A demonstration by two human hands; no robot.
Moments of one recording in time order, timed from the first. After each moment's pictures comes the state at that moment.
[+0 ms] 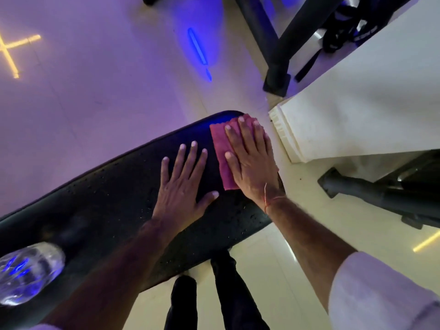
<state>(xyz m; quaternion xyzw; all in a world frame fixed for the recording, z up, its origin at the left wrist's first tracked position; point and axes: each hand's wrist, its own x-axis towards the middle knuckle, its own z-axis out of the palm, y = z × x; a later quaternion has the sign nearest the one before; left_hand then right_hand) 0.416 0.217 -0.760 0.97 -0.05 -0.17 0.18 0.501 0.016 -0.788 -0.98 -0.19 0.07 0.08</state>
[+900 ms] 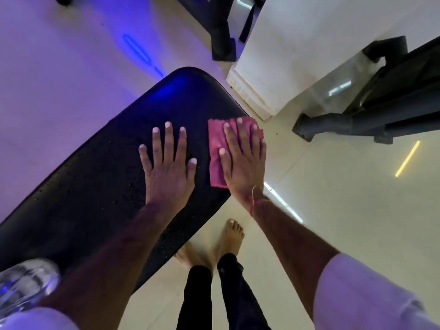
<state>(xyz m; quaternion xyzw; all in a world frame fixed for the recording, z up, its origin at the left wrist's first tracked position) 0.380 0.207 -0.777 0.98 -0.09 -0.15 0.13 0.360 0.023 -0.792 -0.98 0.08 0.03 0.15</state>
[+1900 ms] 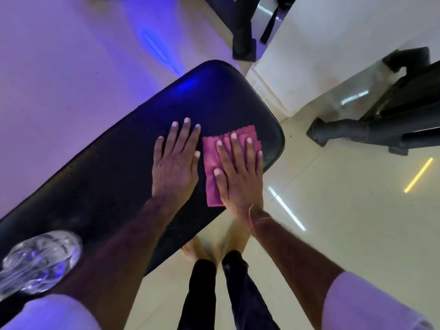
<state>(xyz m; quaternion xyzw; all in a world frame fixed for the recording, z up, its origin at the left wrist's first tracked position) 0.369 0.240 -0.758 0.97 -0.09 -0.13 0.19 0.318 0.070 -0.785 -0.99 0.00 0.05 0.12</state>
